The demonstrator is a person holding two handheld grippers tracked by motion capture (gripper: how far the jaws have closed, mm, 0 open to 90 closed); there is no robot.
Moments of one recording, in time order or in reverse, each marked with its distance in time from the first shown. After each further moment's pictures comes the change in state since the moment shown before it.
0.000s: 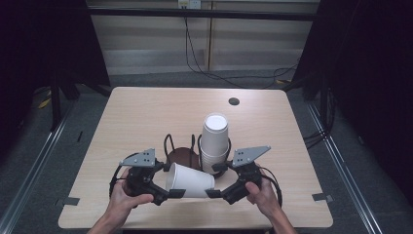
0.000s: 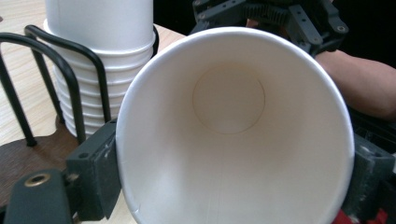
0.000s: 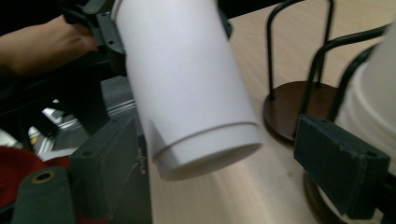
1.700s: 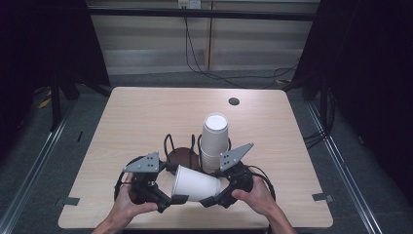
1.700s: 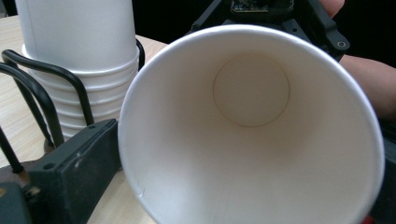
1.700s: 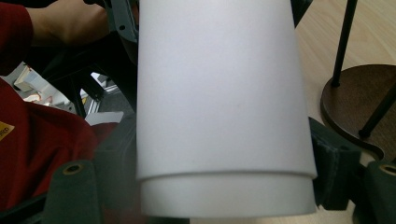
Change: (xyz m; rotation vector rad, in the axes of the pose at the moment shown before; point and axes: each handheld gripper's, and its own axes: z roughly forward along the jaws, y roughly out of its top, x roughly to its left) left arm -0.011 -0.001 0.014 -0.049 -0.027 0.077; right arm 0.005 0.012 0.022 0.160 0.207 -0.027
